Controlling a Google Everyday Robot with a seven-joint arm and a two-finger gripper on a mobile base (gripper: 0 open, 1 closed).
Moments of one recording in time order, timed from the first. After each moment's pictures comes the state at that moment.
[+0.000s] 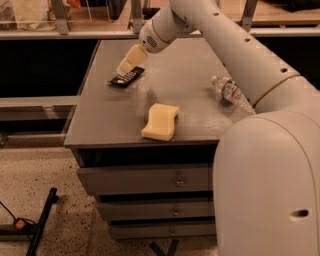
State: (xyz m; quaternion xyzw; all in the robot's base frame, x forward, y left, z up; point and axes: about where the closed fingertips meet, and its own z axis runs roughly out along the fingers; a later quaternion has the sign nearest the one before) arm 0.774 0.070 0.895 -0.53 0.75 0.18 0.37
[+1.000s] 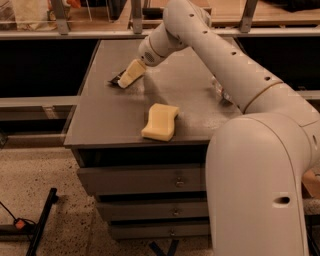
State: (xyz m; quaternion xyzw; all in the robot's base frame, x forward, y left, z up) arm 0.794 0.076 0.843 -0.54 0.74 0.17 0.36
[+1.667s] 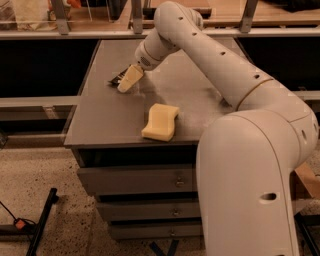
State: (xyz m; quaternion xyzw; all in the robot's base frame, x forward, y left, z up) arm 0.794 0.081 0.819 -0.55 0.76 0.14 0.33
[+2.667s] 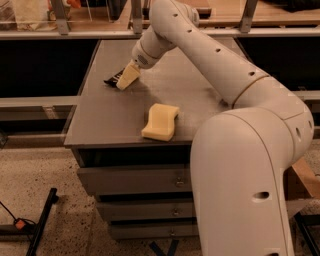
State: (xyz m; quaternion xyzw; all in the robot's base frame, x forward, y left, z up) arm 0.794 0.084 0.822 -0.55 0.76 0.13 0.32
